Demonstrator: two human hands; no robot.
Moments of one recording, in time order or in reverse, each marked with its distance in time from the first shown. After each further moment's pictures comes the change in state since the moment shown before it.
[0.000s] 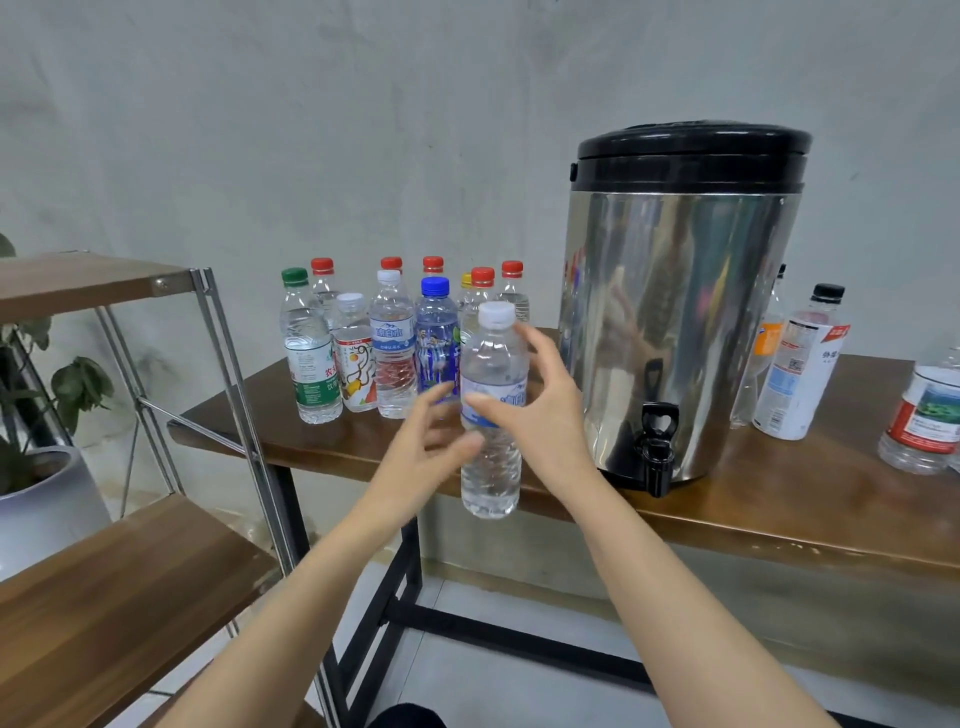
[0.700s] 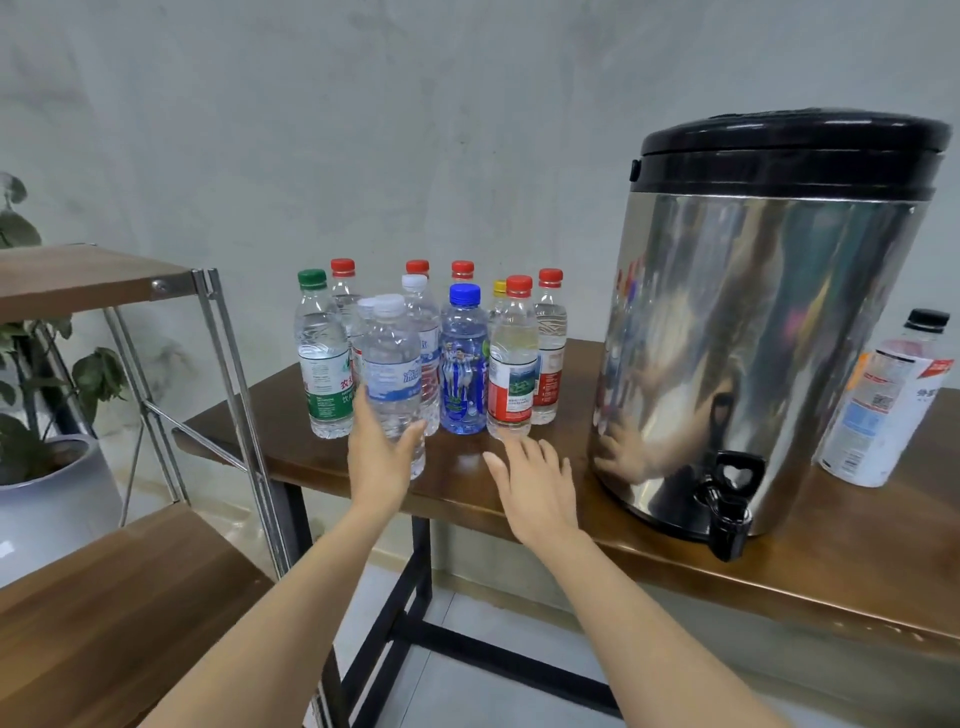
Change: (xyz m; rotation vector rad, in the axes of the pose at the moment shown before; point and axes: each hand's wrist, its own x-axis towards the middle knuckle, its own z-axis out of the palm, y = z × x) left_hand 0.088 -0.088 -0.044 0.282 0.615 -0.028; right_hand 0.021 0.126 0.055 -0.947 -0.369 0.209
